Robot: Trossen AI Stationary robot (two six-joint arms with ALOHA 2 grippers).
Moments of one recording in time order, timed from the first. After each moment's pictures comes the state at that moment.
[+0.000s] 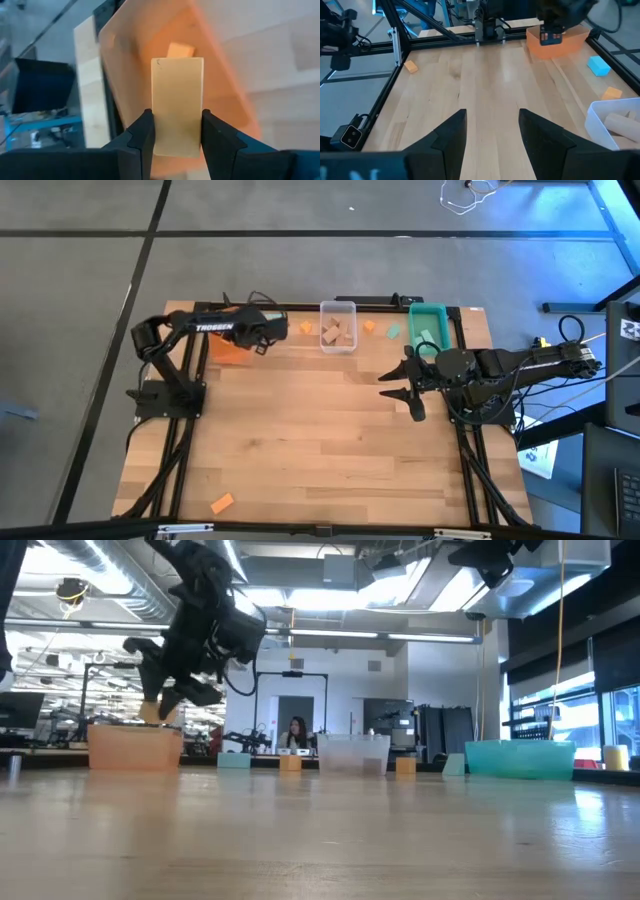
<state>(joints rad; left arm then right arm) 0.49 1.67 1.12 -1.28 -0.64 -0.94 0.16 0.87 0.80 -0.33 0.11 0.17</state>
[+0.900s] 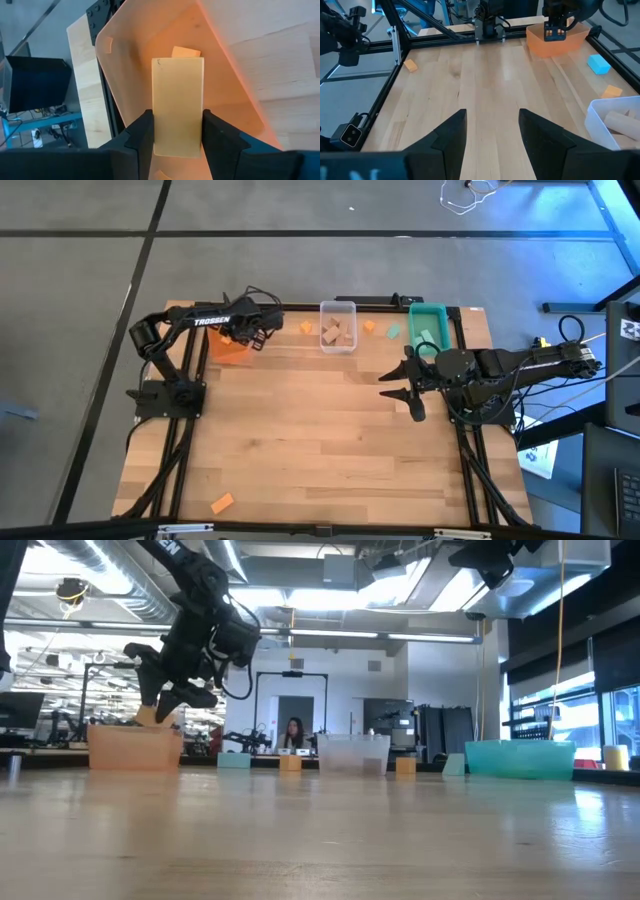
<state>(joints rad) 0.59 1.67 1.12 -1.24 -0.61 -0.80 0.16 0.87 0.80 -0.33 0.11 0.17</state>
